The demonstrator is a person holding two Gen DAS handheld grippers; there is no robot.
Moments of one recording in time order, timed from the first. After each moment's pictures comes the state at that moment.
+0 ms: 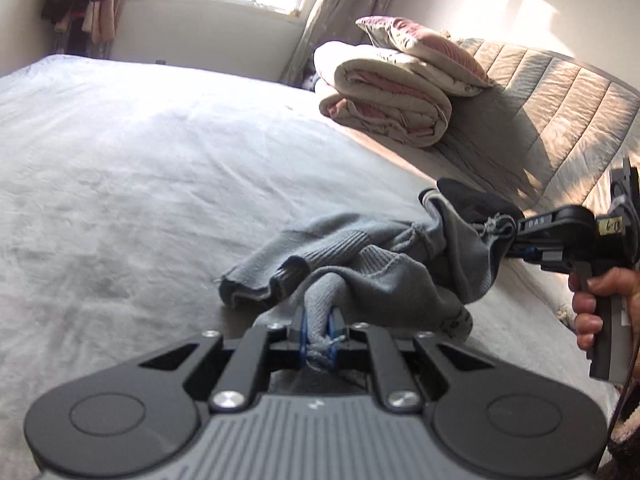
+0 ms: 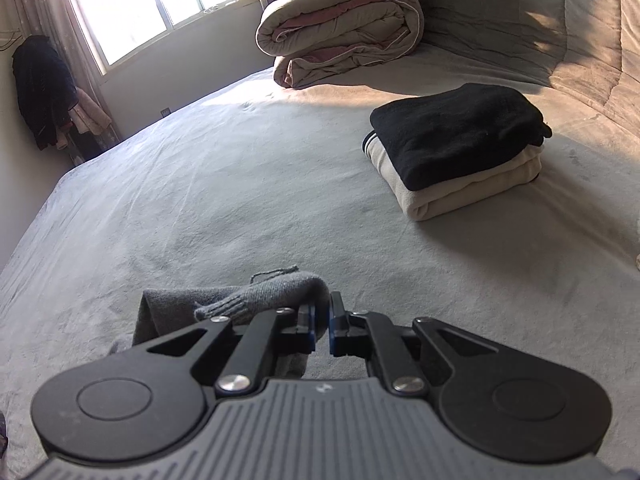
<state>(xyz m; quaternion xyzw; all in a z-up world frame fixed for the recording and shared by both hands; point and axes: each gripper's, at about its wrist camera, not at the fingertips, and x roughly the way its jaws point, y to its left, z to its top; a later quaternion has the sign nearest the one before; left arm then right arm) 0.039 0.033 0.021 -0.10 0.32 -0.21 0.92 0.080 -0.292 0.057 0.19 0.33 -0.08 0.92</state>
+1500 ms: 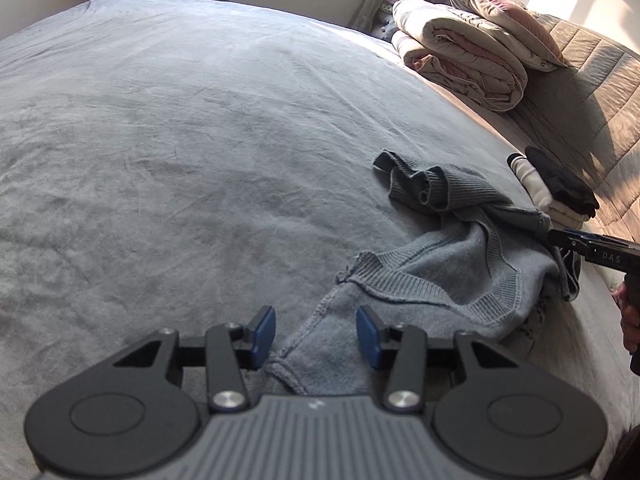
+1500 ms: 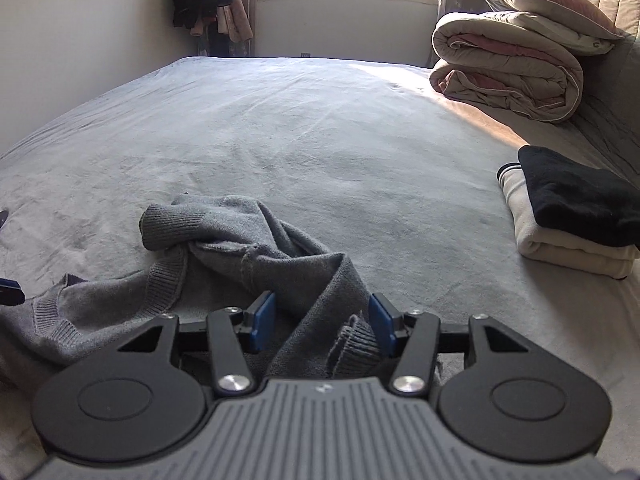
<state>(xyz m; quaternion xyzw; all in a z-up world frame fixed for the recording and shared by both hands) 0.057 0.126 -0.026 -0.10 0.42 -0.14 0.89 0.075 -0.224 0.028 -0.03 0.33 0.10 0.94</state>
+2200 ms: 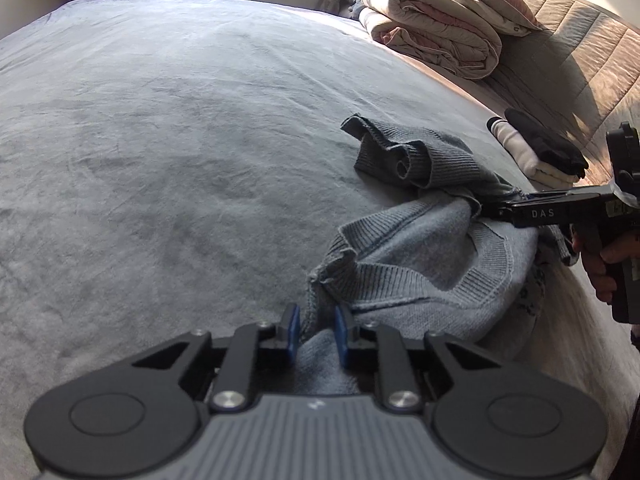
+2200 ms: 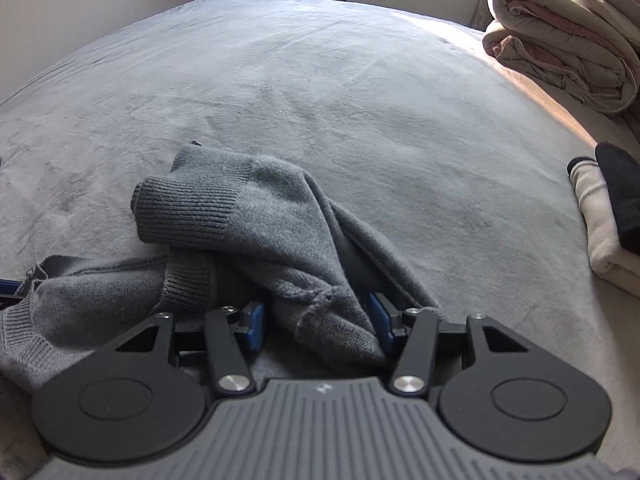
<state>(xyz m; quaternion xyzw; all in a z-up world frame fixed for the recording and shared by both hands) 0.061 0.093 -0.042 -0.06 0.43 -0.18 0.88 0.136 -0.194 -0.017 -0.04 0.43 0.14 0.89</state>
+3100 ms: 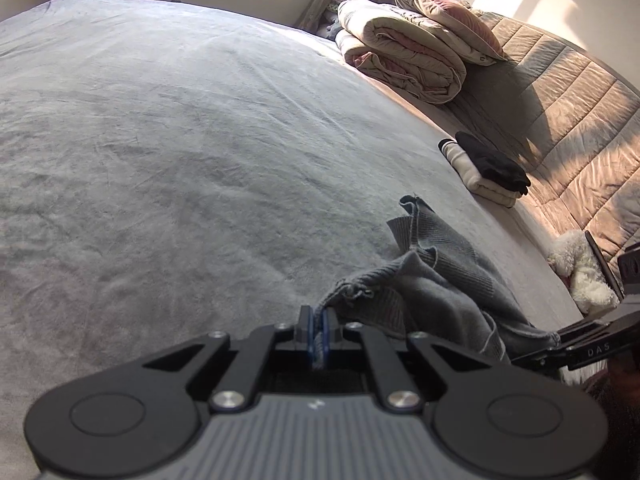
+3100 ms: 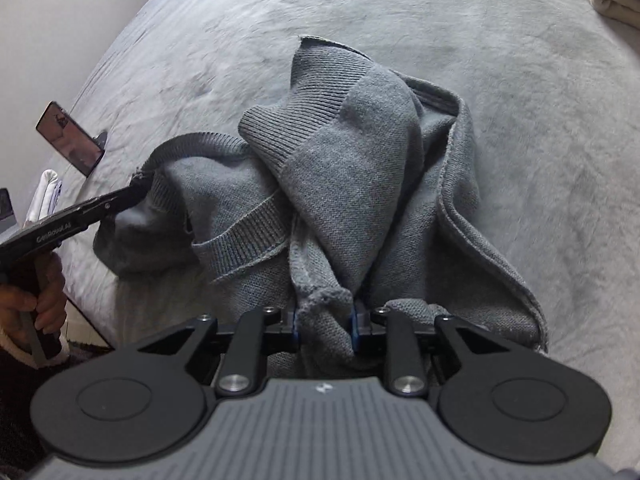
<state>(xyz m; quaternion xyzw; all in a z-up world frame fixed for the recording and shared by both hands) -0.001 0.133 -0.012 -0.12 0.41 -0.22 0.88 -0.025 -0.187 0.019 0.11 0.58 0.20 0.78</state>
